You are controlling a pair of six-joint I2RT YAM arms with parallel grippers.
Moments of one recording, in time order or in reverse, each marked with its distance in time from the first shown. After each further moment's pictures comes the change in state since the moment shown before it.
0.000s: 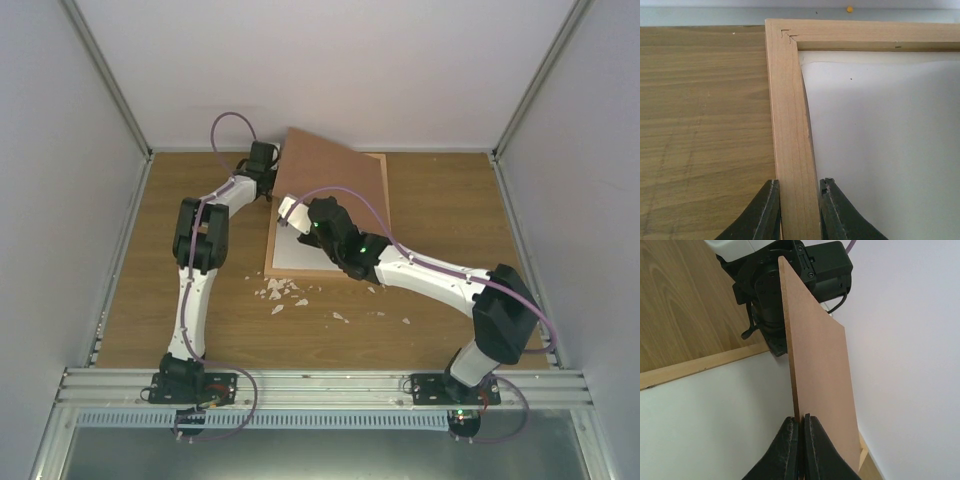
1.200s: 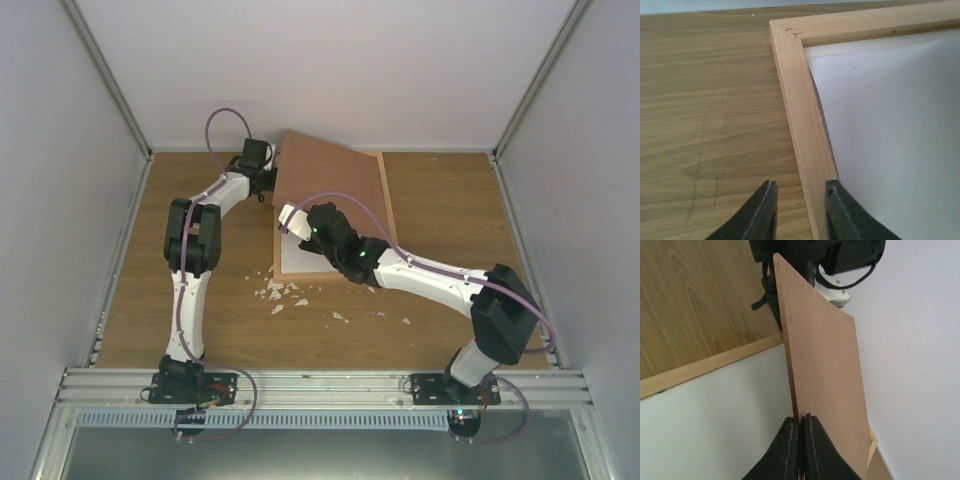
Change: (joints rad) left arm 0.016 -0.101 -0.068 -0.110 -0.014 0.056; right arm 0.009 -0.002 -0.033 -0.010 -0.023 0.006
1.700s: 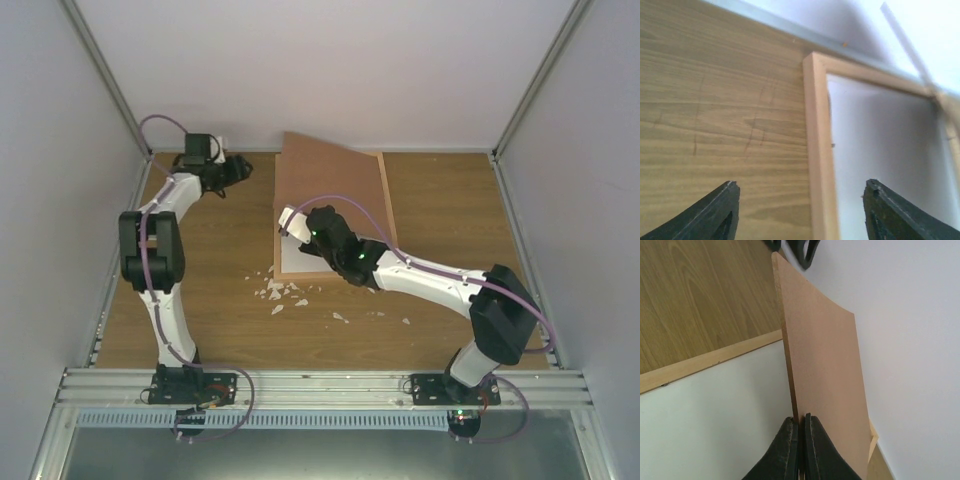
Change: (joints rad) left arm 0.196 -0.241 -0.217 0.007 0.341 -0.238; right arm 0.007 0.000 -0.018 0.001 0.016 -0.001
